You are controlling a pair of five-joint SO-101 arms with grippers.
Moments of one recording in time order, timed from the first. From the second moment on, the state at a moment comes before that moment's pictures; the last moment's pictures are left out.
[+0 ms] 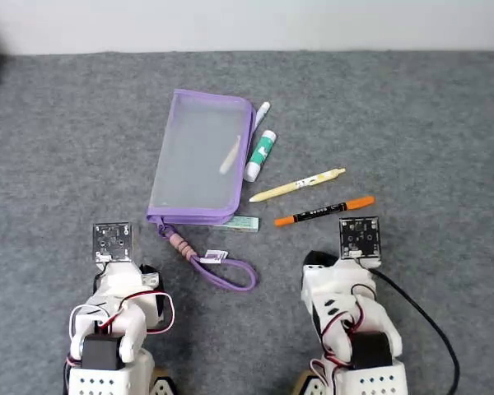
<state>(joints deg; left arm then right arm) -1.9 -103.4 97.0 70.4 10.7 -7.6 -103.6 95.5 58.3 -2.9</state>
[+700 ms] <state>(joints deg) -1.9 -103.4 97.0 70.4 10.7 -21.8 -60.7 59.7 55.8 9.2</state>
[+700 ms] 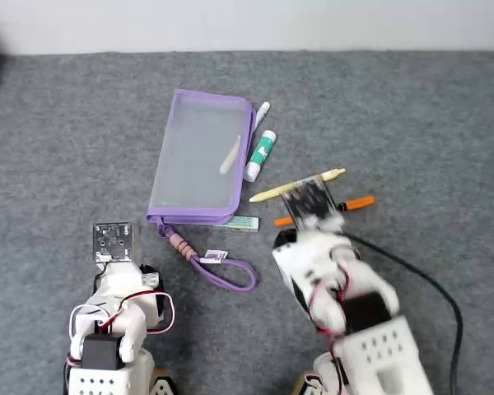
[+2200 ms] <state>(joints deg) -1.9 -103.4 97.0 70.4 10.7 -49.9 21.5 -4.1 65.5 9.1</state>
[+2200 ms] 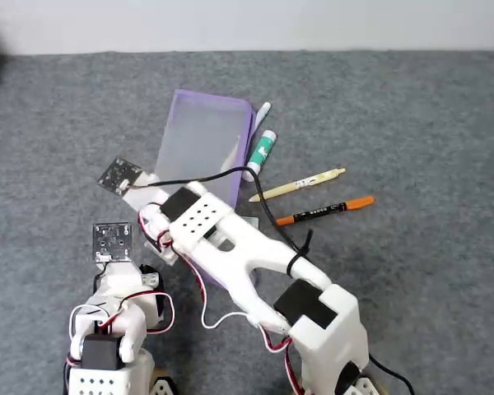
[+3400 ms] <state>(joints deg) -1.9 -103.4 97.0 70.4 10.7 -42.0 36.7 -28.0 90.5 10.5</state>
